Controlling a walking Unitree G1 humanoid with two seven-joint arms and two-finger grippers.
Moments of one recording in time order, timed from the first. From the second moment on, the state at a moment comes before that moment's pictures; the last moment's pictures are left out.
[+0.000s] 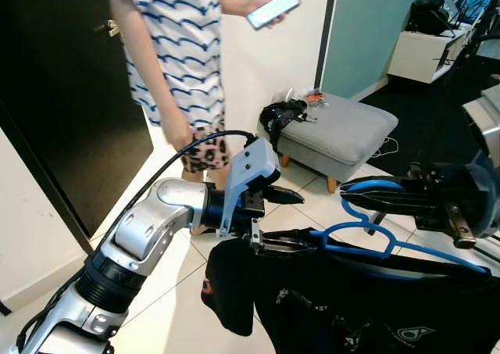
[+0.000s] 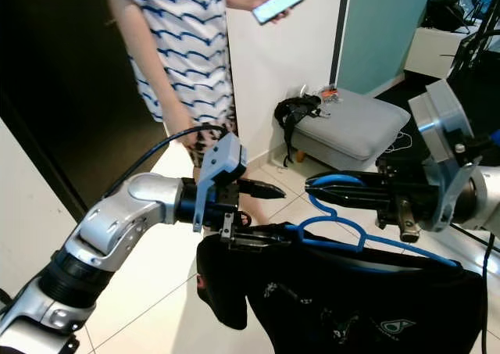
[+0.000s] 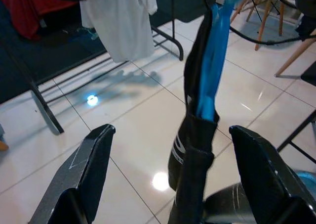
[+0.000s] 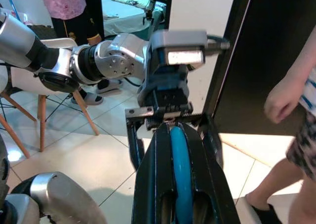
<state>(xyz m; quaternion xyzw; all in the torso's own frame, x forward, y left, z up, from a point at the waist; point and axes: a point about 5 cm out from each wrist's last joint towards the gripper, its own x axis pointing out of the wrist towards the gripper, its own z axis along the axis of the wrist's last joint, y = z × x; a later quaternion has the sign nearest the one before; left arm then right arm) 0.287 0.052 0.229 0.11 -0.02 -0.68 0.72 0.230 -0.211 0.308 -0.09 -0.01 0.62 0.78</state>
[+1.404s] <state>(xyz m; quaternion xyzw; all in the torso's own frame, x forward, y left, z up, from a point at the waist) 0.312 0.037 0.230 0.18 -0.07 -0.60 0.78 0.253 -0.206 0.319 -0.16 -0.06 0.54 0.82</state>
